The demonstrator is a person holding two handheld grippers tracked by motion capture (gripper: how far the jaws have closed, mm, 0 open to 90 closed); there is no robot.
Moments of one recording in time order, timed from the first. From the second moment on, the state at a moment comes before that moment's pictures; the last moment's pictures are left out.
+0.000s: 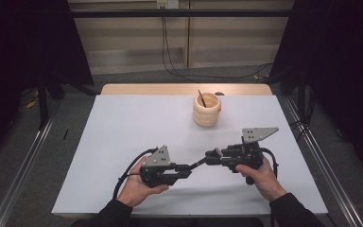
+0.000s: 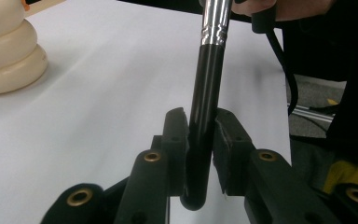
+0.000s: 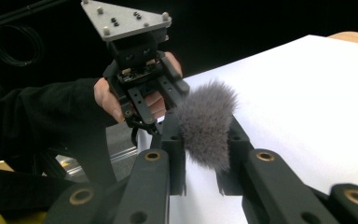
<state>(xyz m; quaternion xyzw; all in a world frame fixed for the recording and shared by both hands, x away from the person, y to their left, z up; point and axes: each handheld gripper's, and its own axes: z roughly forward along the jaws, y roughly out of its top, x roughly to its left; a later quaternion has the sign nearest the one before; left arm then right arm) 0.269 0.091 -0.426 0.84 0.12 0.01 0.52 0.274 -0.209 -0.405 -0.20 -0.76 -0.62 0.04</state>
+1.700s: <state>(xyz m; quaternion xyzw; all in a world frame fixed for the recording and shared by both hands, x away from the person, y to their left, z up) 0.267 0.151 -0.417 0.79 0.26 0.15 0.53 0.276 -0.222 -0.398 -0.24 -0.76 -0.60 -0.02</state>
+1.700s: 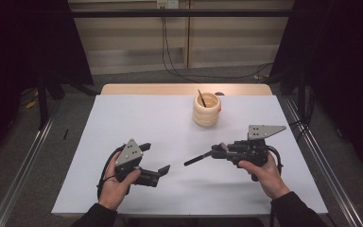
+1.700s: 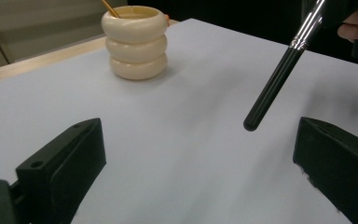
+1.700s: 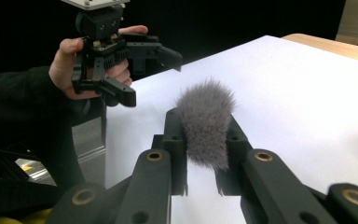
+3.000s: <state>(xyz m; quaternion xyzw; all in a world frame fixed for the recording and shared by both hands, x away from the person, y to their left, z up) 0.238 0.208 -0.433 0.74 0.33 0.21 0.55 0.310 -0.250 -0.374 -0.29 -0.77 -0.56 -0.07</state>
